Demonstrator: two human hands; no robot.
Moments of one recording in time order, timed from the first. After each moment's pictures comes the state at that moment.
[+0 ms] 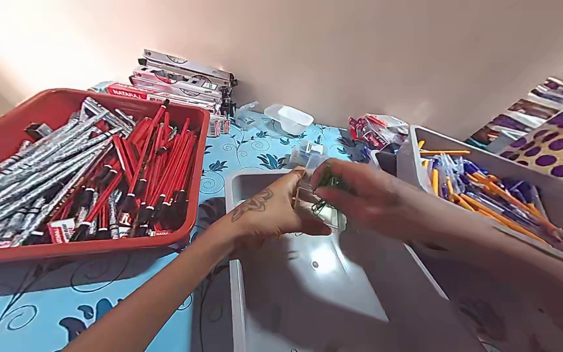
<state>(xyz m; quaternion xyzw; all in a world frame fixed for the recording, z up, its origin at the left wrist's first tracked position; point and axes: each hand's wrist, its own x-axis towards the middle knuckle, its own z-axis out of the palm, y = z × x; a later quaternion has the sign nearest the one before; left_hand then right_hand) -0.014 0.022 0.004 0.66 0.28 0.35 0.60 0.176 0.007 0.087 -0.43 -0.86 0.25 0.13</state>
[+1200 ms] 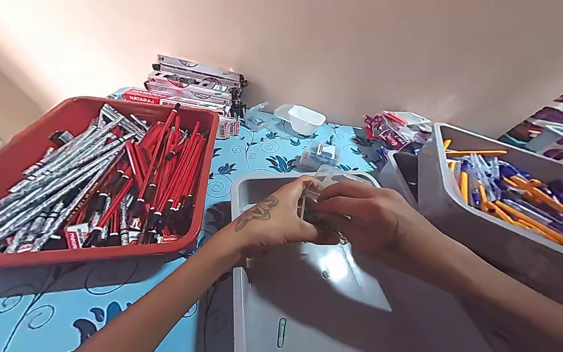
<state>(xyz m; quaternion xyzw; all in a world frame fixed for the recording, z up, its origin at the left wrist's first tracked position) -0.014 0.024 0.005 0.65 0.34 0.32 0.60 0.191 0.018 0.039 -0.28 -0.94 -0.02 0.22</state>
